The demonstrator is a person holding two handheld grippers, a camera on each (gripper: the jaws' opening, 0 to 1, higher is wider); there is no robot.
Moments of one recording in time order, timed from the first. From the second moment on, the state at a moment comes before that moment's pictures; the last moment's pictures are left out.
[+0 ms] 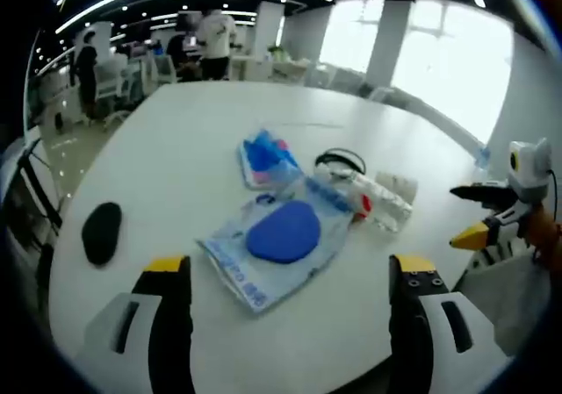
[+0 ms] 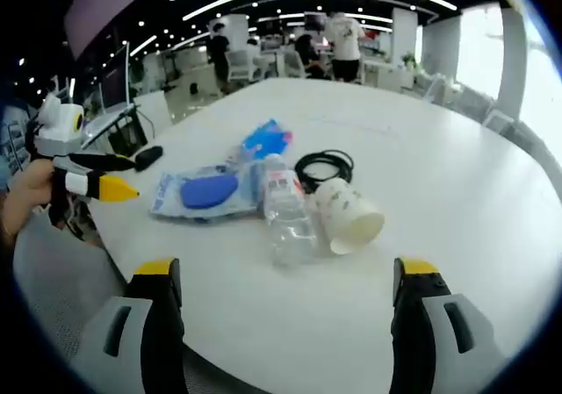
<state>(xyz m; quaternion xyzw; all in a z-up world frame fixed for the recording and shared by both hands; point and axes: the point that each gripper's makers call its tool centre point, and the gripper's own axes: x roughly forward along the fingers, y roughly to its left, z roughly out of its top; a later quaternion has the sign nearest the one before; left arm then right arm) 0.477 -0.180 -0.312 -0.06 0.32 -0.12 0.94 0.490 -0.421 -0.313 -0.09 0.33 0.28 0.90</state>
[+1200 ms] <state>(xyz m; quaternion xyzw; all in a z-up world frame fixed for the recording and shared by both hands) 0.480 -0.193 -0.302 -0.07 0.30 -0.15 0.94 0.489 -0.410 -0.315 -0.10 0.32 0.30 0.89</state>
